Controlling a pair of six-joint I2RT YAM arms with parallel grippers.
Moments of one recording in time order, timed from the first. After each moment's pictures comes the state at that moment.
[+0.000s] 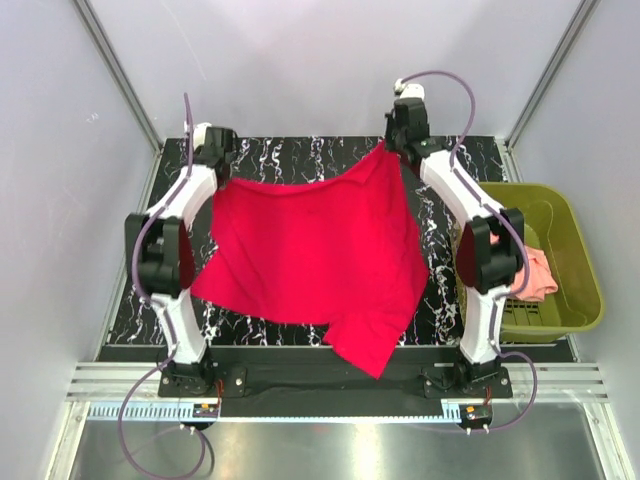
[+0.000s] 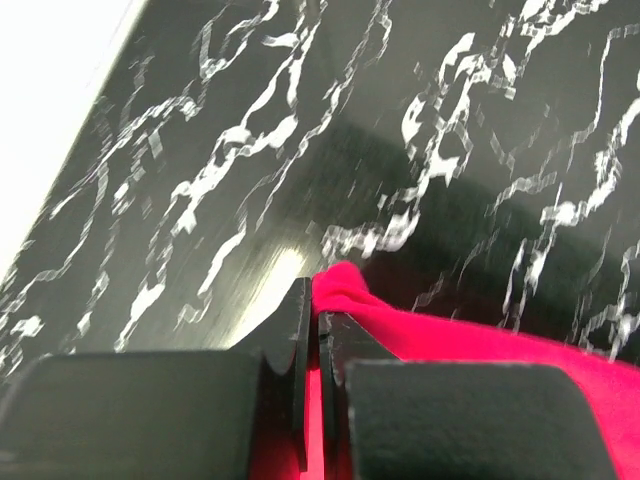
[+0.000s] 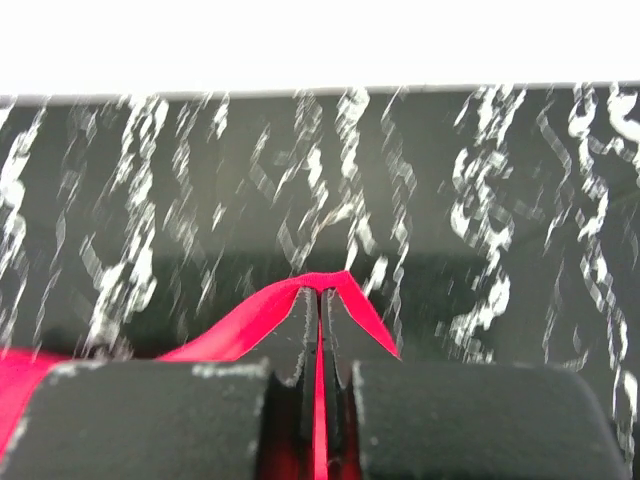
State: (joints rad) left arm -0.12 1.87 1.53 -0.50 -0.55 -0.39; right arm 0.33 1.97 1.79 -0.30 0.24 0.19
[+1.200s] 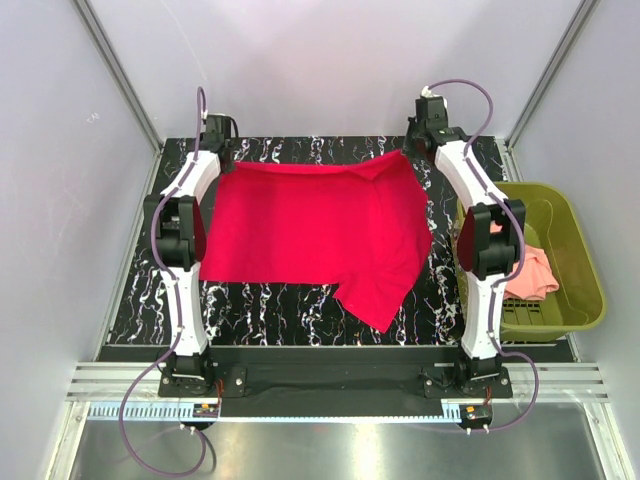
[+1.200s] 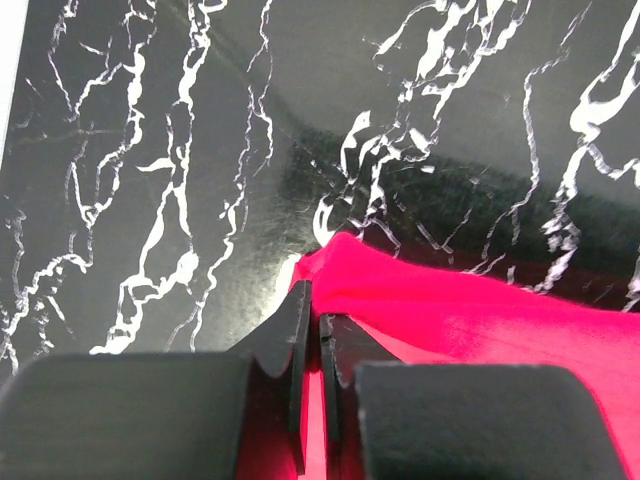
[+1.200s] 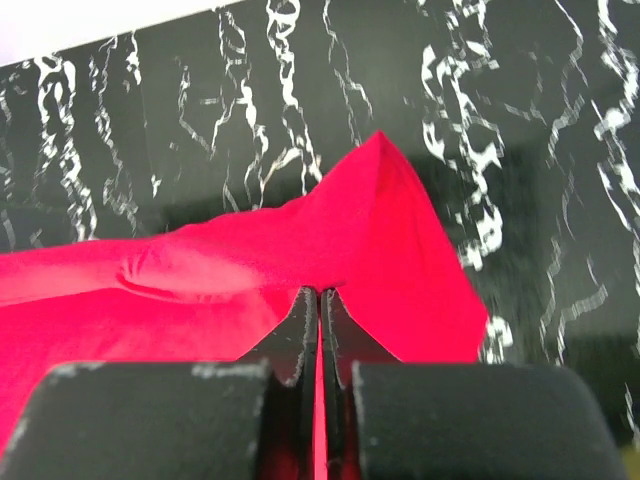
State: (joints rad) left arm -0.05 2.26 1.96 -0.52 -0.33 -0.17; right arm 0.18 2.18 2.02 -0.52 0.11 0.34
